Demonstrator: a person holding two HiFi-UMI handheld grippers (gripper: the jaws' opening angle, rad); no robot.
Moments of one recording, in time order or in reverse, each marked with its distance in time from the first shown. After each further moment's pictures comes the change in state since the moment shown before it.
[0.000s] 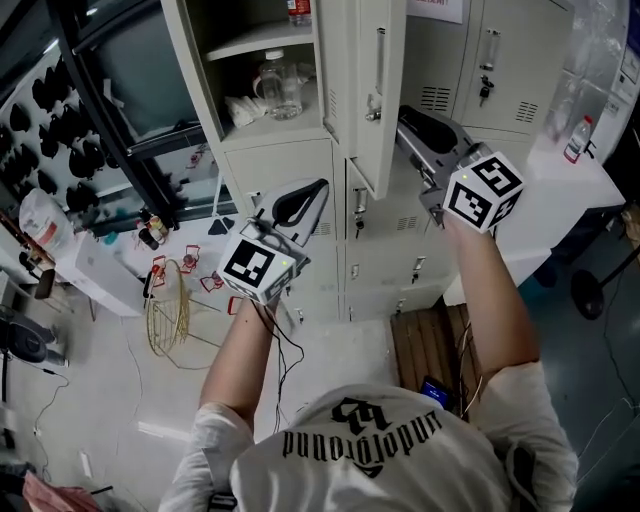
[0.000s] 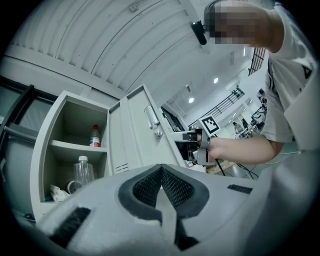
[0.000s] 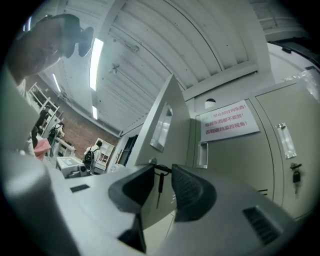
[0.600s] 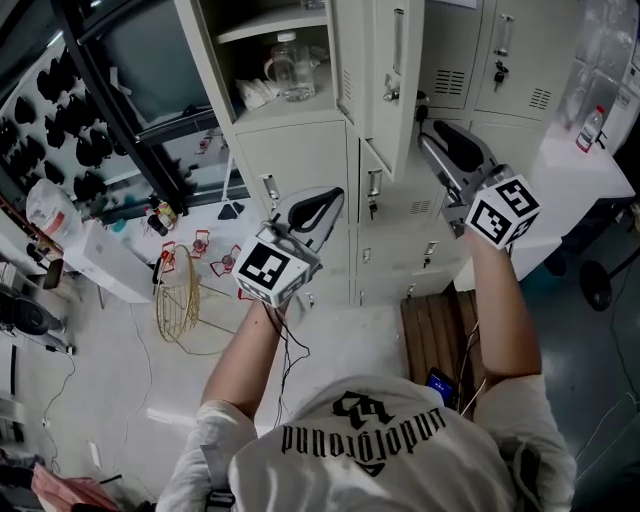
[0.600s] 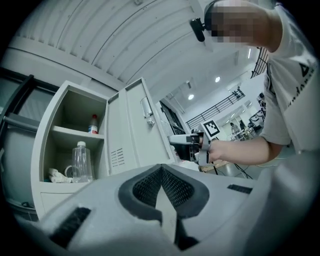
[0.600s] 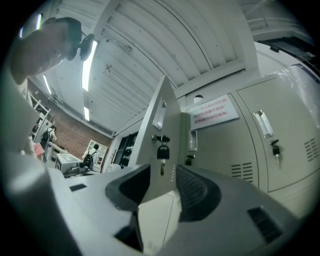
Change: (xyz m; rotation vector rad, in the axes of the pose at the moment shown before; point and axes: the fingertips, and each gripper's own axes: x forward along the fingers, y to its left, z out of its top) left arm -0.027 -0.027 -0.029 -0.057 0.070 -0.042; right arm -0.043 0.005 -0.044 0.071 0.014 -0.081
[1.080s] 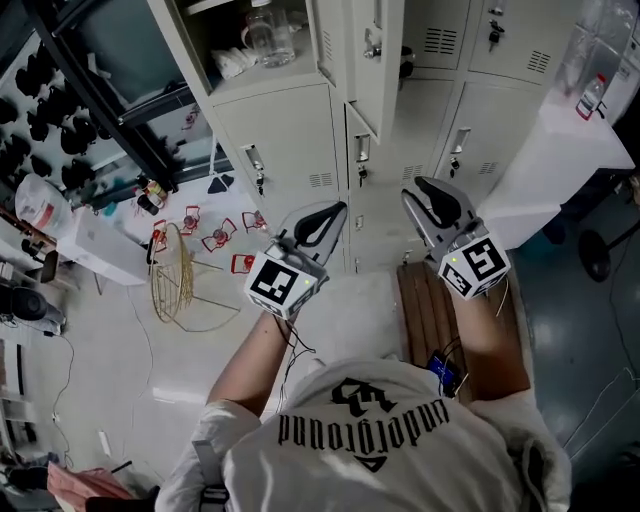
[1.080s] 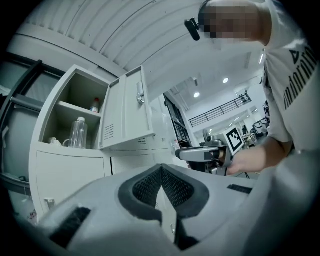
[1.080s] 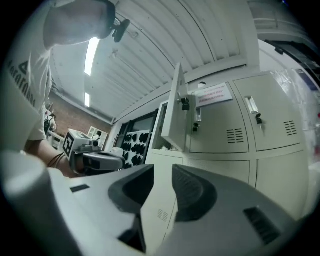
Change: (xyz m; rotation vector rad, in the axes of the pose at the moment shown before) left arm -0.011 -0.063 -0.066 -0.115 0.062 0.010; right arm -0.079 0.066 -0.121 -0.064 0.145 -0.023
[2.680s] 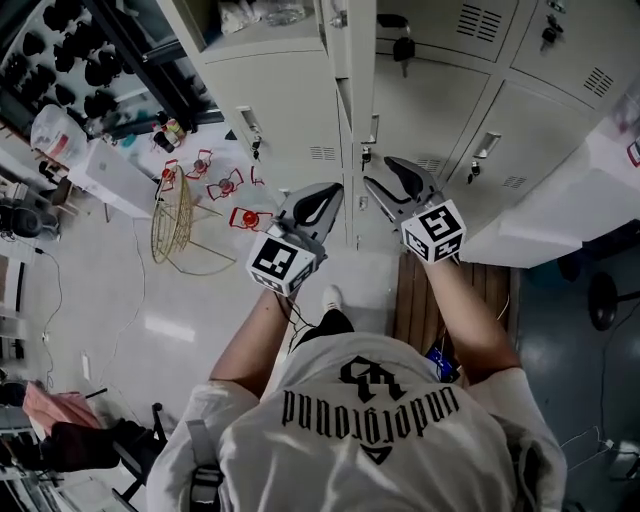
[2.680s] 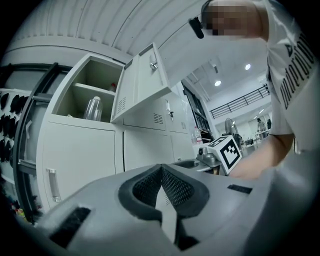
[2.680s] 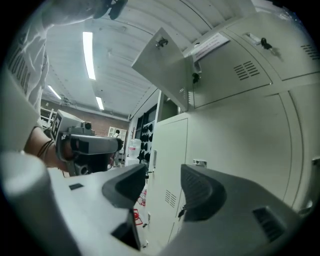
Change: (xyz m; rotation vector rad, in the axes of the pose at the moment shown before) left arm 0.054 0.020 -0.093 -0.051 0.104 0.246; right arm 0.080 -0.031 -0.150 0.113 0.127 0.264
